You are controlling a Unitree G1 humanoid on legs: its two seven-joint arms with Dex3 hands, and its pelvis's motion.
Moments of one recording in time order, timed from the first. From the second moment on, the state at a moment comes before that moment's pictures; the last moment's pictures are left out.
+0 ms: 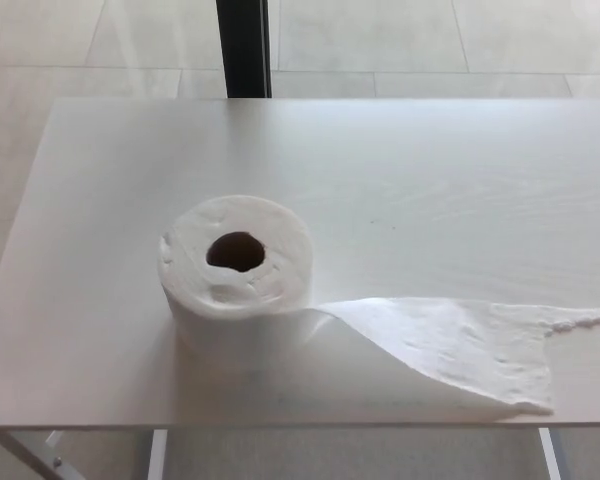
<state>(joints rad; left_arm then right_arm) 0.45 0.66 0.51 1.19 -0.06 -0.14 -0.14 0.23 -0.78 -0.44 1.19 0.01 -0.21 0.19</state>
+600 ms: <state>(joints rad) 0.31 0.64 0.87 0.97 -0.26 -0.20 -0.17 0.10 -0.78 -0.68 0.93 0.16 -0.24 0.24</state>
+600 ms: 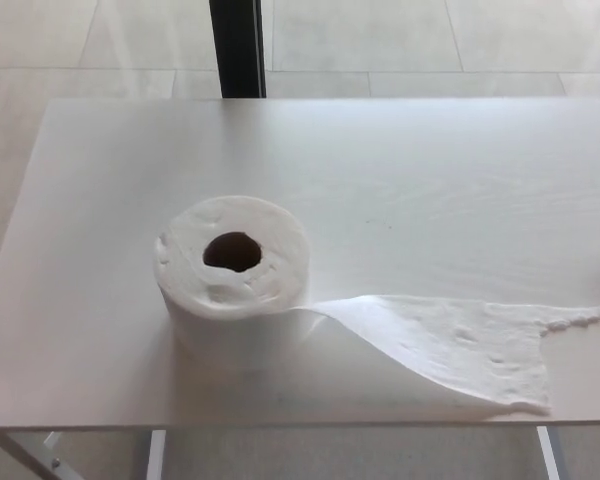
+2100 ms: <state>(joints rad) -0.40 0.58 -0.04 -0.29 -0.10 0.18 -0.17 -0.12 -0.52 0.22 0.02 -0.21 -0.19 0.25</state>
